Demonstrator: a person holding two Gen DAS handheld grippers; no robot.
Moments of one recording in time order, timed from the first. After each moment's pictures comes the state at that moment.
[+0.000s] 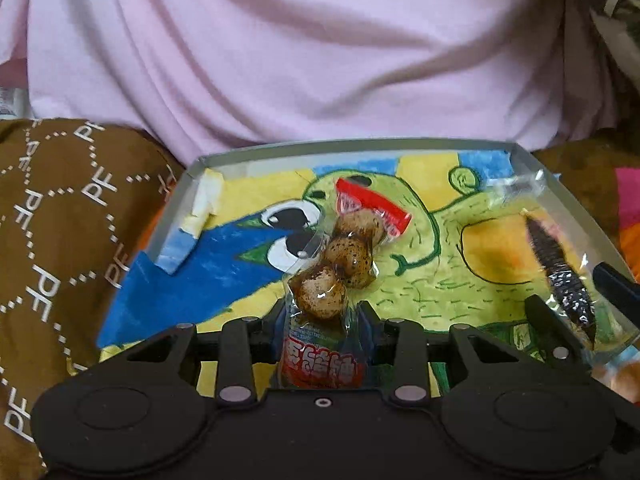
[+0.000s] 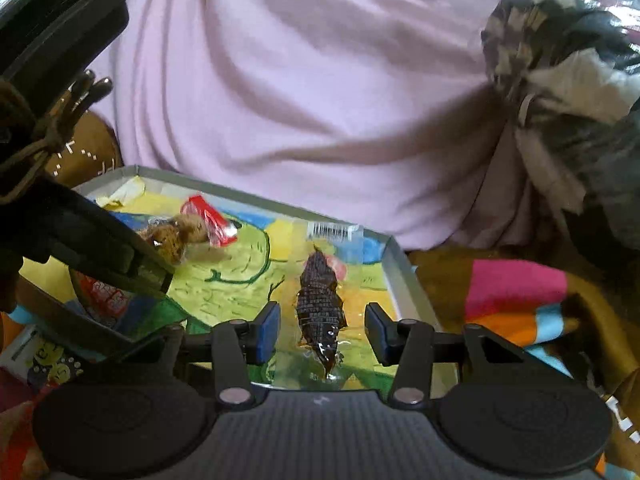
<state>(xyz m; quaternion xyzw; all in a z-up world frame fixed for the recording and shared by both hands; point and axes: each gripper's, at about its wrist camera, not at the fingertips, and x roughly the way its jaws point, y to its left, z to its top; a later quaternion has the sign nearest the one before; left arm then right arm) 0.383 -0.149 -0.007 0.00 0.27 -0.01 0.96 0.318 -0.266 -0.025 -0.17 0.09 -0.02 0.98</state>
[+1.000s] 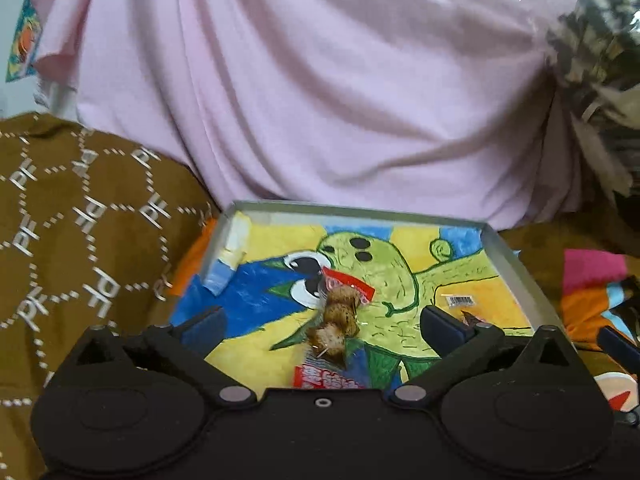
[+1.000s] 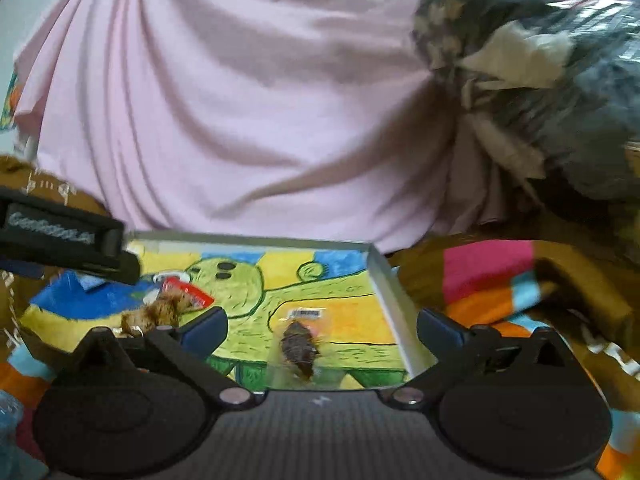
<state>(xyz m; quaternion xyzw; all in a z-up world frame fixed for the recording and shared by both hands) 0.311 -0.106 0.034 -0.08 0.19 -0.04 0.98 0.277 -0.288 0.001 -0.05 0.06 -0.02 1.00</state>
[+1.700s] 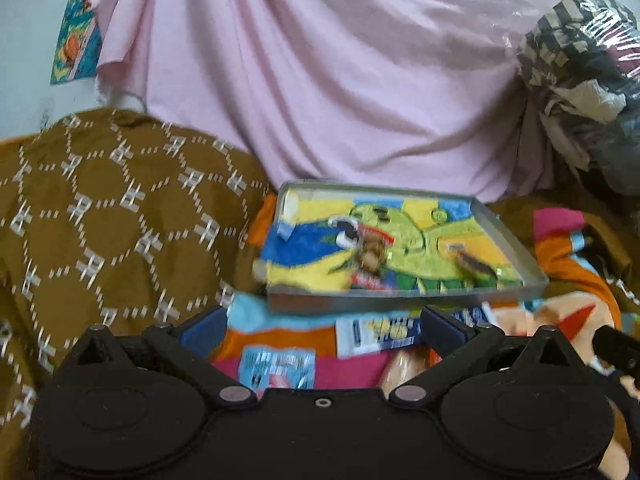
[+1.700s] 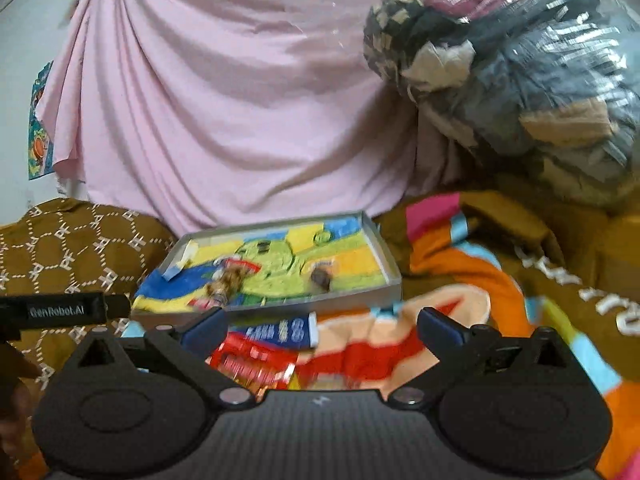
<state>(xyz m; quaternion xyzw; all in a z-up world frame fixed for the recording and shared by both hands) 0.176 -0.056 0.011 -0.07 0.19 -0.03 0.98 0.122 -0.289 0.022 0.03 0.11 0.00 0.99</state>
